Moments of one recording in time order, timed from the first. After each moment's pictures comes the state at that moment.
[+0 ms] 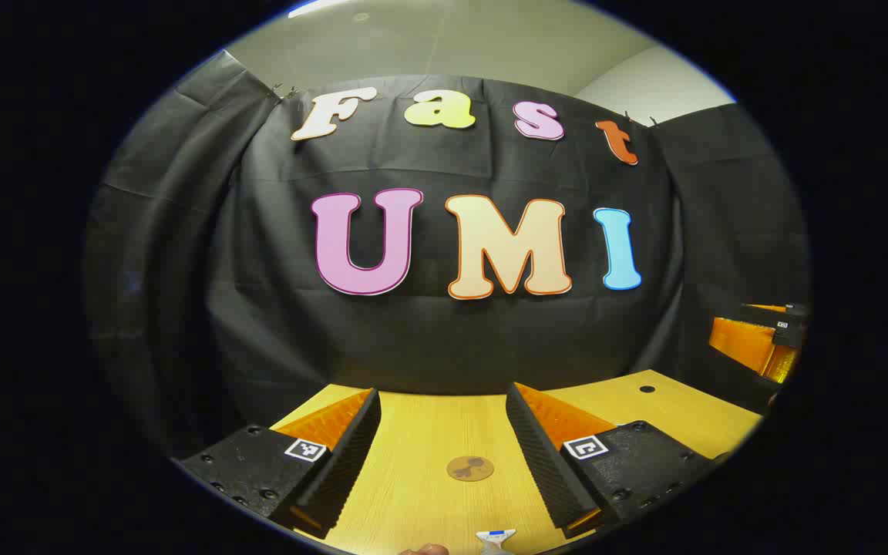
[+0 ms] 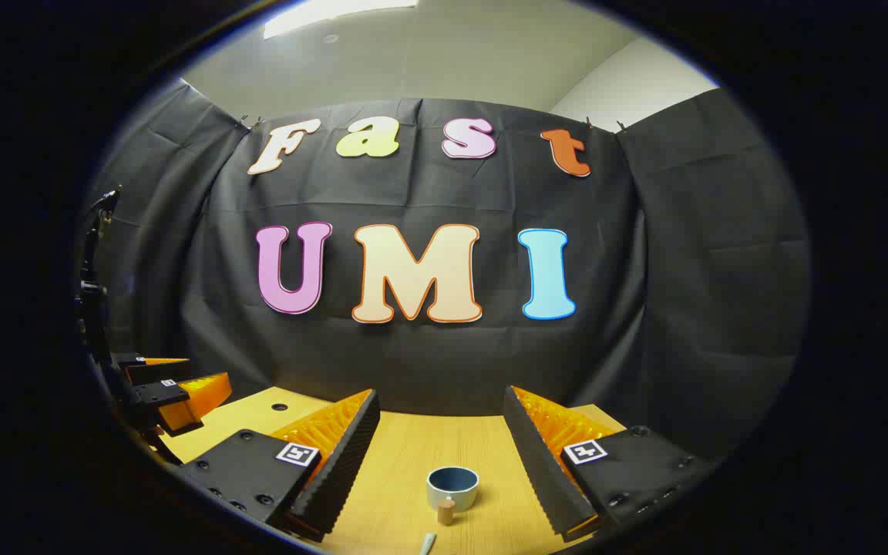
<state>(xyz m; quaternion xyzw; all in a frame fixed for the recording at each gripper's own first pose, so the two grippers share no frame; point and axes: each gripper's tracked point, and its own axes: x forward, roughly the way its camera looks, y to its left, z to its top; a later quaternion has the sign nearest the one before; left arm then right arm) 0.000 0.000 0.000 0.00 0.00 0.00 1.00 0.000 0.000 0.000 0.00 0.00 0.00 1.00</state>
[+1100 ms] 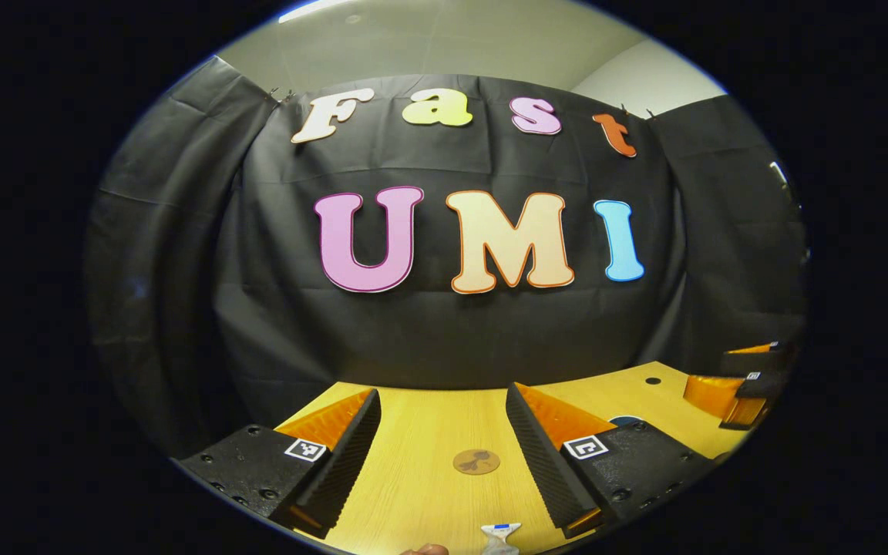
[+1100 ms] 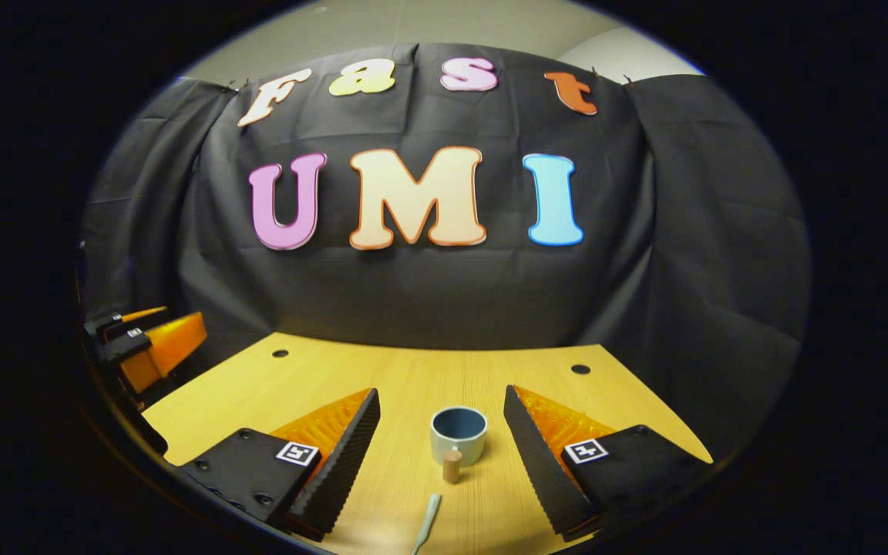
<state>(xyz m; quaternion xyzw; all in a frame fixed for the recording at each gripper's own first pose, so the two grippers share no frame) -0.014 0.001 -0.008 0.02 0.01 0.01 1.00 -0.004 -0.004 -0.103 0.00 0.16 0.00 0.99</state>
